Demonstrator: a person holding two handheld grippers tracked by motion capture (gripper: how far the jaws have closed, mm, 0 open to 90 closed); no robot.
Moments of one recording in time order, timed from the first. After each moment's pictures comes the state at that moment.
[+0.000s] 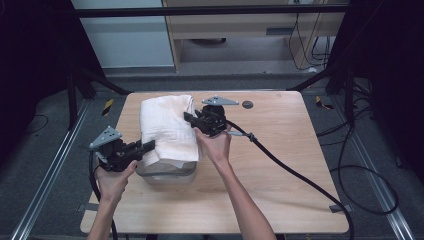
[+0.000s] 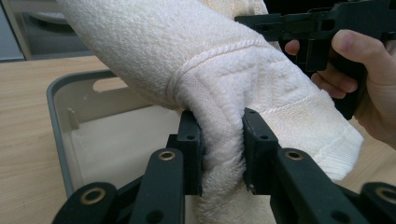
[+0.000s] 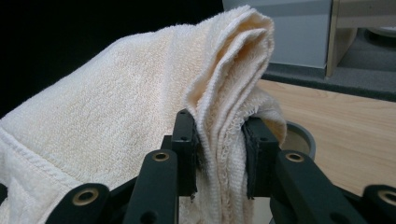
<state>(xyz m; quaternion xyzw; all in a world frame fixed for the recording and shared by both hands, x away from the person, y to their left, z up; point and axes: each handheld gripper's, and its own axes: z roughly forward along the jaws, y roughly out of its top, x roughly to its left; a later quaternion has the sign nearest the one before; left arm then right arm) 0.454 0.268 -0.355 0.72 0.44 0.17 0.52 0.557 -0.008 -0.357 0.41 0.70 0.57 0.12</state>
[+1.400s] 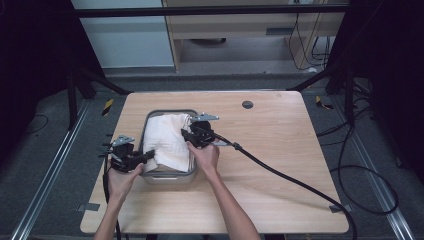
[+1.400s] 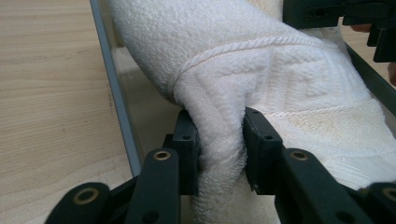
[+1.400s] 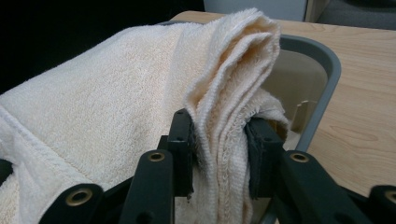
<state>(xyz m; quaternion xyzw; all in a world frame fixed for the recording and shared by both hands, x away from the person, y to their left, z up) 0.494 0.277 -0.427 0.74 0.51 0.17 0.41 0.579 0.027 -0.441 0.44 0.74 0.49 0.15</state>
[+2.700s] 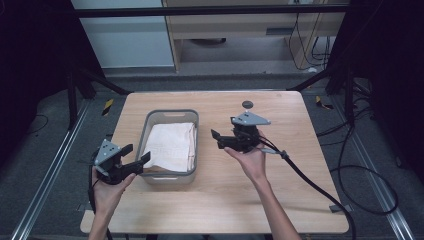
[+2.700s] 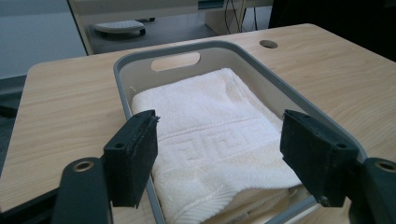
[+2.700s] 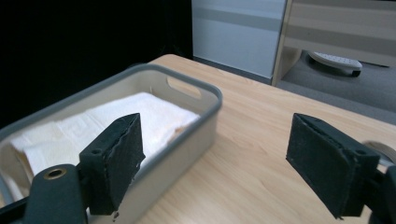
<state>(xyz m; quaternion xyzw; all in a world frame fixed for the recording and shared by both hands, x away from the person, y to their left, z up) 0.440 0.281 -0.392 0.71 0.45 0.27 0.47 0.515 -0.098 -0.378 0.37 0.73 0.53 0.23</state>
